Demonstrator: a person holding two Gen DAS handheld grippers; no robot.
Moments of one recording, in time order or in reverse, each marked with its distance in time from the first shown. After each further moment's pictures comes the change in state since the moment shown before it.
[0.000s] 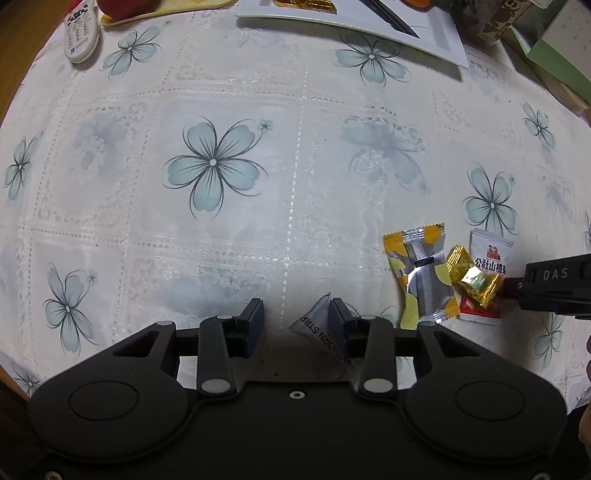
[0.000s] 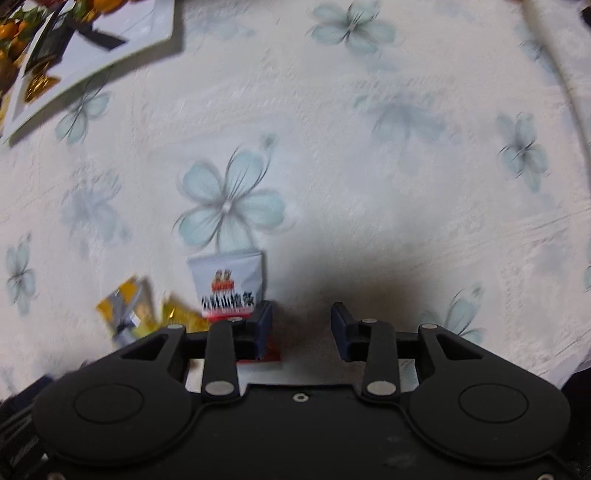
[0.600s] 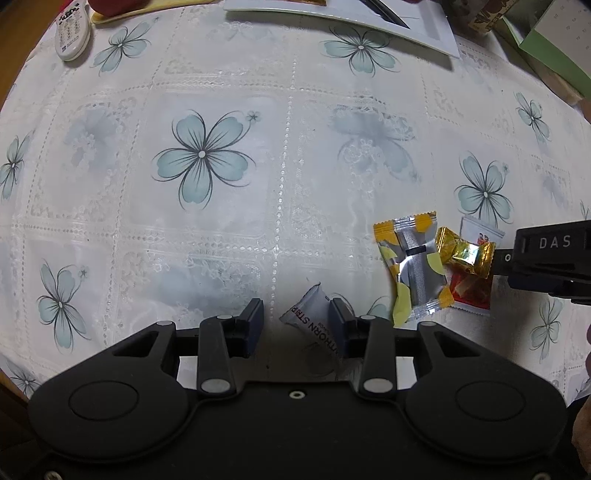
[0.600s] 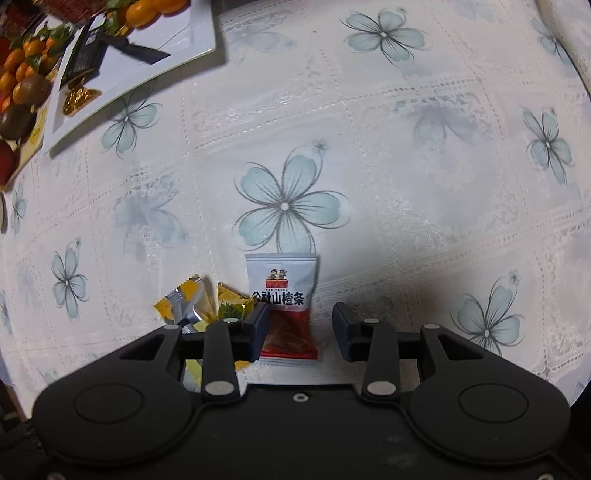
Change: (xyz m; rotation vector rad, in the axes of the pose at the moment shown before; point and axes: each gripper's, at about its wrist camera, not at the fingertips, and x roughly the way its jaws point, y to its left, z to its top) left arm 0.002 -0.005 -0.002 0.012 0.014 -0.012; right arm -0.016 0.032 -0.001 -0.003 -0.093 0.023
